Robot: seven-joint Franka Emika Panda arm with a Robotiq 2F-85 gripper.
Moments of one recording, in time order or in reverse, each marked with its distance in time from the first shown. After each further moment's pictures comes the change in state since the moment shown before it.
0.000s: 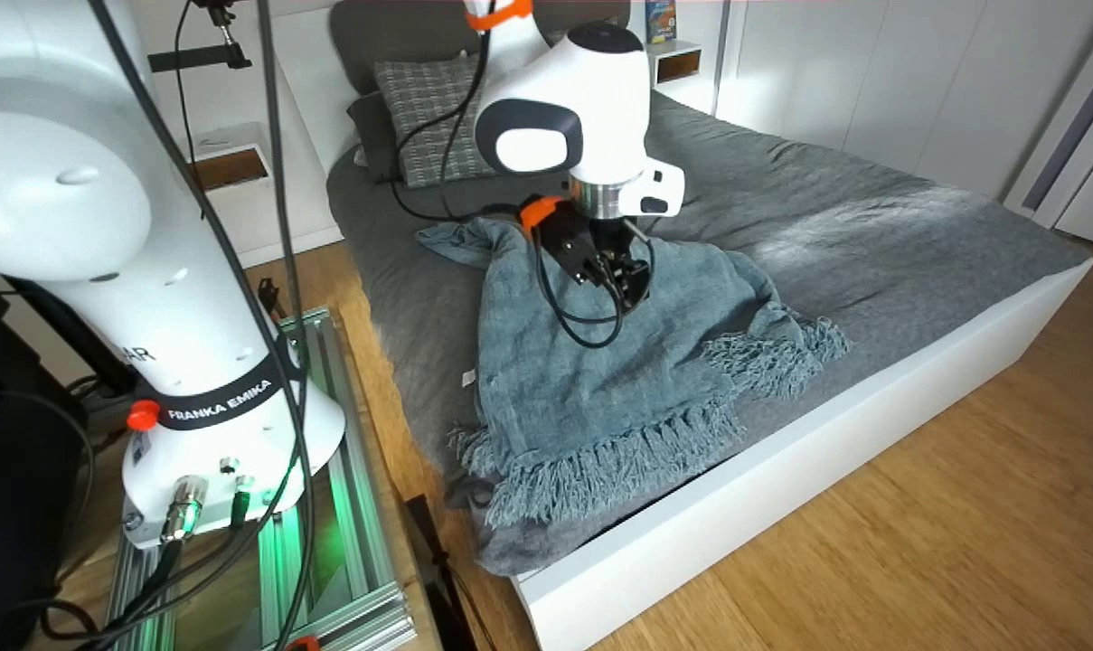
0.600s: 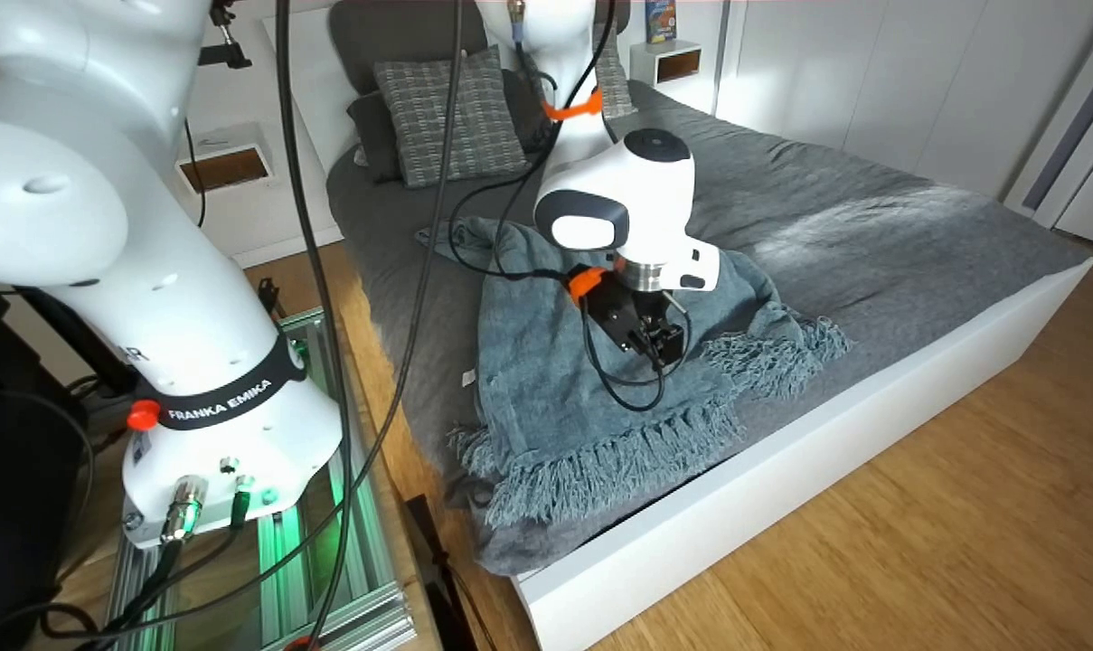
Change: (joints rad) arm -0.106 0.364 0.043 0.254 0.024 0.090 -0.090
